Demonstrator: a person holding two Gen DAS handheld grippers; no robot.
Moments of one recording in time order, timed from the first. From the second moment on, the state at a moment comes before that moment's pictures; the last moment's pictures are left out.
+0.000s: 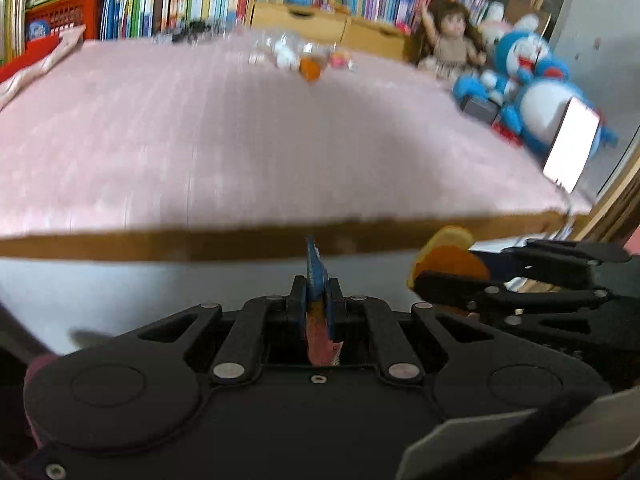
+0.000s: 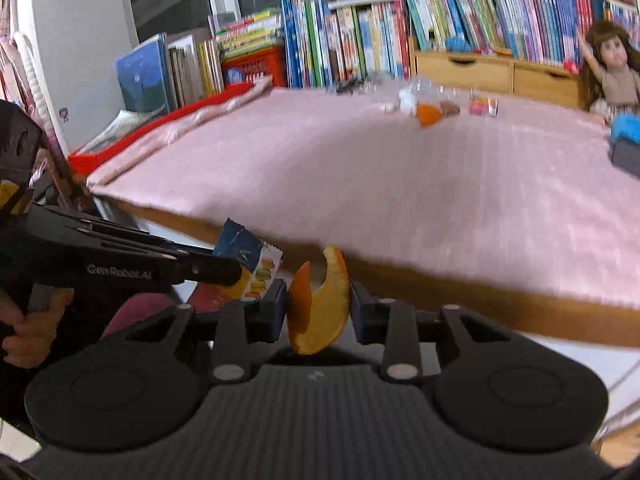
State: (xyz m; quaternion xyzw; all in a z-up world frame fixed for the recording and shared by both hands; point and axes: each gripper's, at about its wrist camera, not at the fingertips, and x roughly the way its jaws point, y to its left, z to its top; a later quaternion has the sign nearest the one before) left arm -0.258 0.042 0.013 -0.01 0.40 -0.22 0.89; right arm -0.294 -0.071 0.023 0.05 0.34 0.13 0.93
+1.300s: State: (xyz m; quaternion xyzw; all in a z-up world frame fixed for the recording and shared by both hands) left arm -0.246 0.033 -0.049 0.02 0.51 -0.19 0.84; right arm -0.297 -0.067 -0.045 0.07 0.43 0.10 0.89
